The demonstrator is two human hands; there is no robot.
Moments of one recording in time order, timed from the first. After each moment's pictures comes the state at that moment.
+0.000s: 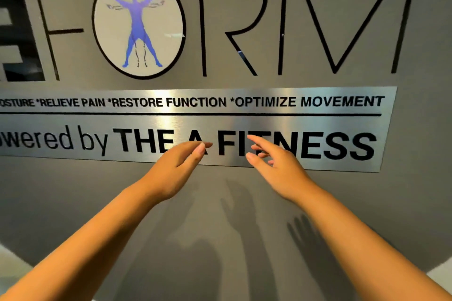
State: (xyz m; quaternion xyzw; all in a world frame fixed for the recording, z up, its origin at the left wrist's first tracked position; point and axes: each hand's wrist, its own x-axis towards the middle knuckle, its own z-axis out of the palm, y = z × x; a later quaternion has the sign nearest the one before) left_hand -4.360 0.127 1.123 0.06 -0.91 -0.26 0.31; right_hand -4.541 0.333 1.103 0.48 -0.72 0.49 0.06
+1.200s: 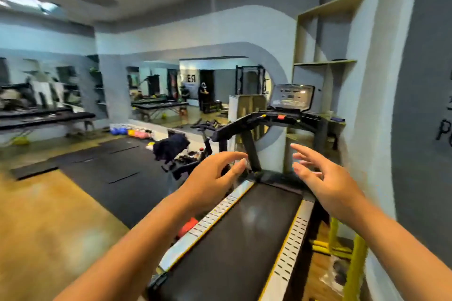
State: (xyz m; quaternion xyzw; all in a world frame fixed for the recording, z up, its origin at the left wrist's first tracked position) left_hand -3.915 0.182 1.095 0.70 -0.57 0.08 0.41; right_hand -4.117 -0.010 1.095 0.86 -0.14 0.37 -0.33
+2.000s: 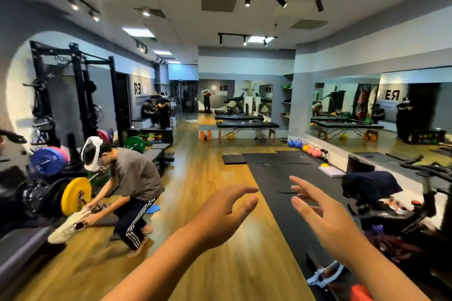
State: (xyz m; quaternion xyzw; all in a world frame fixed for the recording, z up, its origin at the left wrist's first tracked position) left_hand -3.683 0.555 1.065 0.90 -0.20 0.19 0.33; right_hand -3.676 0.296 1.070 0.83 0.22 0.16 -0.49
